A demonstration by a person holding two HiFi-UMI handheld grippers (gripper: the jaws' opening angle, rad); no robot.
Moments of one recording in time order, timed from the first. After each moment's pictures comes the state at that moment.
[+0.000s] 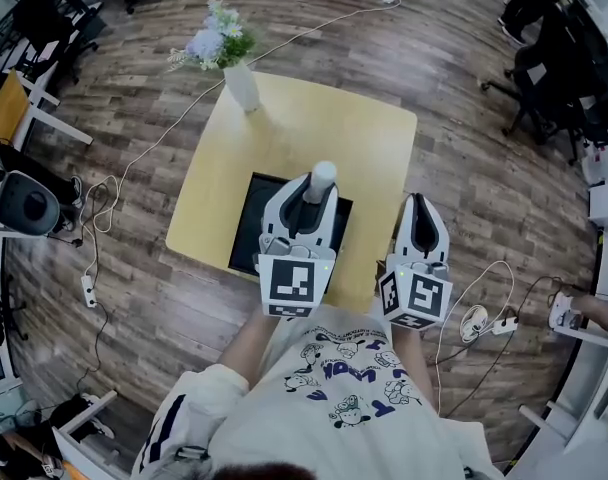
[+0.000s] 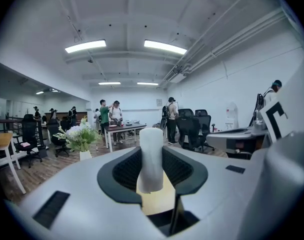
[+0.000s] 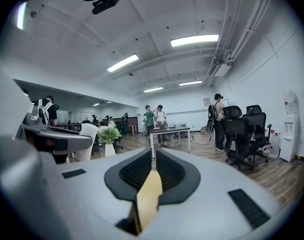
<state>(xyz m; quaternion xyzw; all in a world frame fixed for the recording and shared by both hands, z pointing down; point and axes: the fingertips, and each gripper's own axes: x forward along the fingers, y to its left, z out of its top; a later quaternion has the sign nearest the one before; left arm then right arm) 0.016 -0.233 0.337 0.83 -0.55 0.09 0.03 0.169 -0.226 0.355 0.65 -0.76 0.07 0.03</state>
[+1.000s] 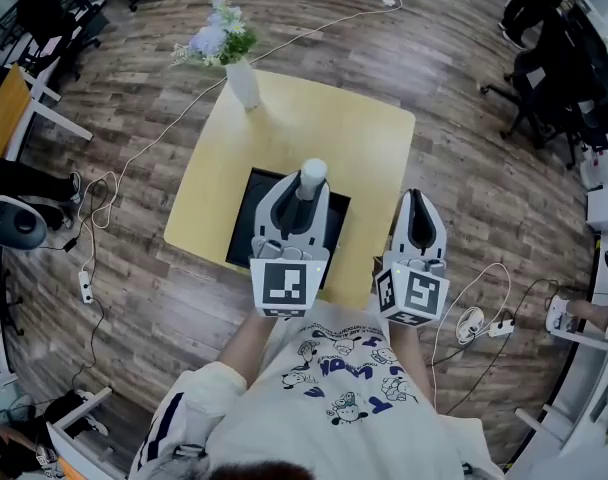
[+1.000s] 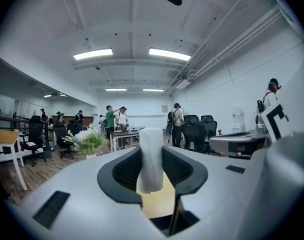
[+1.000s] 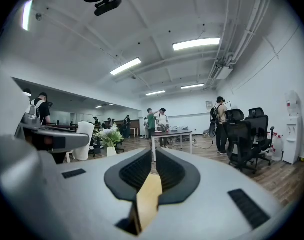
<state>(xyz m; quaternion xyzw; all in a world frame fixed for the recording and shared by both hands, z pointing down) 0.005 -0.222 0.321 0.81 -0.58 0.05 0.01 0.166 -0.222 0.343 0.64 -0.77 0.05 0.02</state>
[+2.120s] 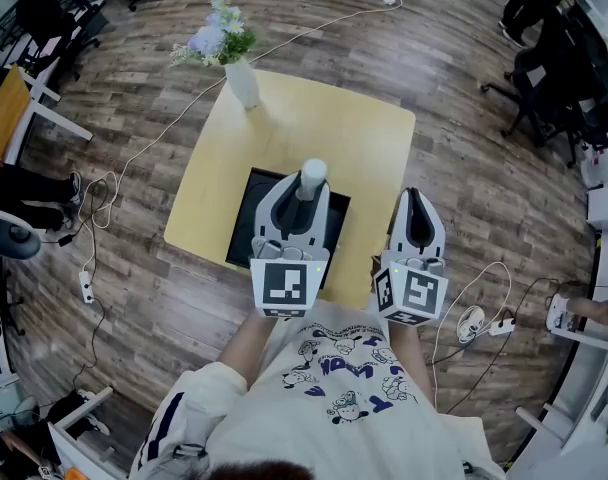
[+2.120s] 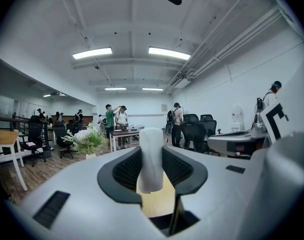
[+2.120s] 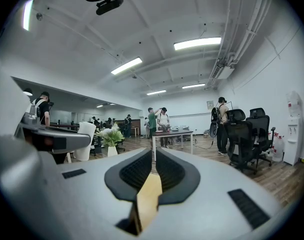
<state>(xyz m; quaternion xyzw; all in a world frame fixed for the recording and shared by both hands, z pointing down) 0.007 -0.224 0.324 0.81 -0.58 0.06 0.01 0.163 -0.226 0.345 0.63 -0.77 0.04 0.02</state>
